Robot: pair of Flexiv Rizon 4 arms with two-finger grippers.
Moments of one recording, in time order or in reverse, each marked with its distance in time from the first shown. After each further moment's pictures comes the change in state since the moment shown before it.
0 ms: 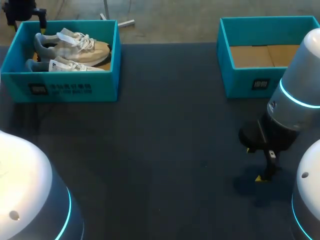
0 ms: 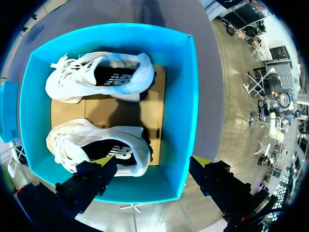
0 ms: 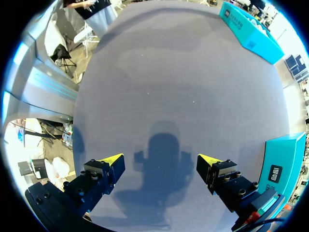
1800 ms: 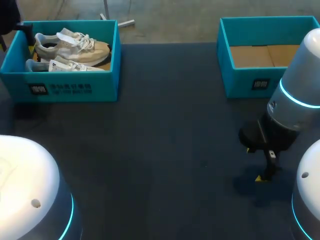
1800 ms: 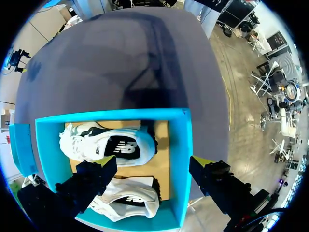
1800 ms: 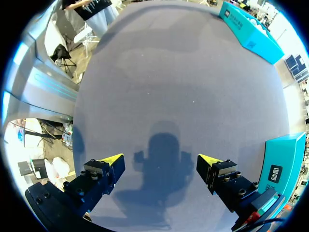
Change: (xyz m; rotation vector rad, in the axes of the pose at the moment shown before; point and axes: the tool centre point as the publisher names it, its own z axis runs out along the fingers) left arm 0.010 -0.127 -0.024 0.125 -0.130 0.115; right arm 0.000 0.000 0.000 0.000 0.000 0.000
